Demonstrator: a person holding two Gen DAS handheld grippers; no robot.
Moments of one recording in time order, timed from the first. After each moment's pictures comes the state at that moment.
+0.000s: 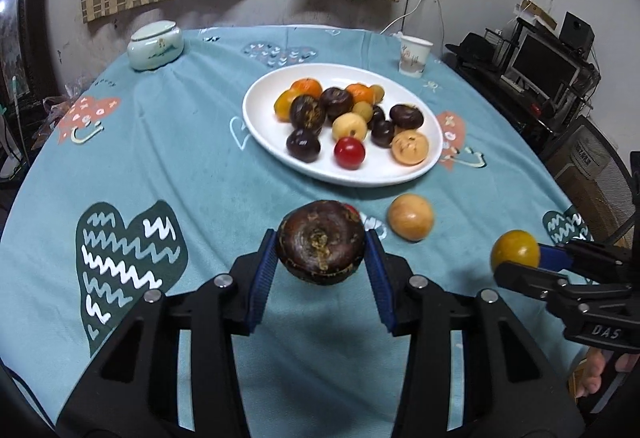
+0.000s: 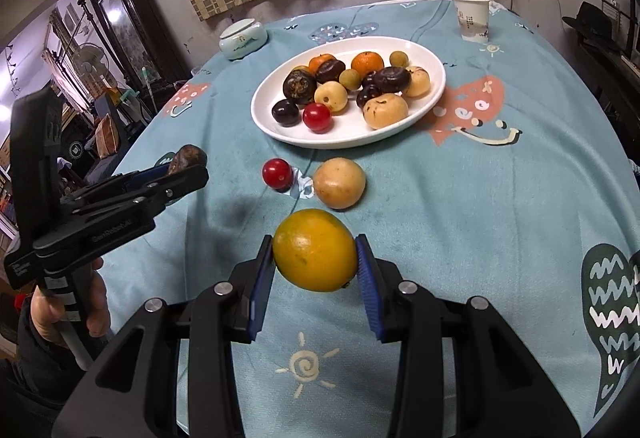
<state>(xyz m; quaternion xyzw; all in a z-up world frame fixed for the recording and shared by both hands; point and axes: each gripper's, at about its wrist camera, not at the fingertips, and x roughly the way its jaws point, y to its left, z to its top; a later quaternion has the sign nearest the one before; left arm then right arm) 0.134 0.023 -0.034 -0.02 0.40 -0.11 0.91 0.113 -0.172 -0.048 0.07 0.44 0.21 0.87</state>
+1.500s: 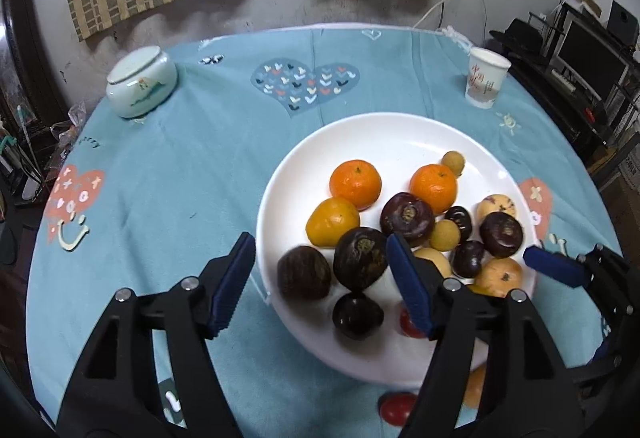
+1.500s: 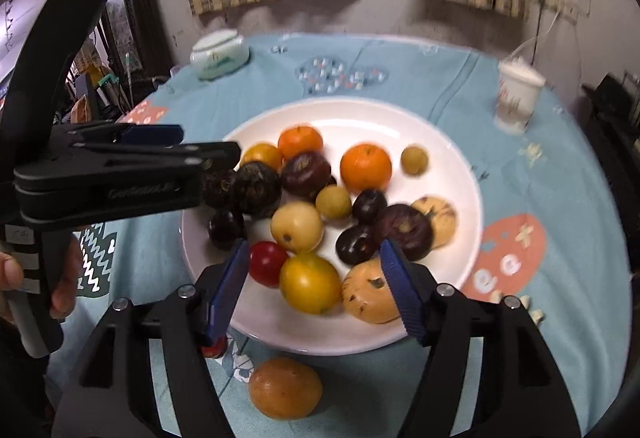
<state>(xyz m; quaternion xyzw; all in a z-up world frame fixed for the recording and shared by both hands) 0.314 0.013 -0.022 0.03 0.44 -0.05 0.90 0.263 -0.124 -0.044 -0.03 0.40 0.20 0.89</state>
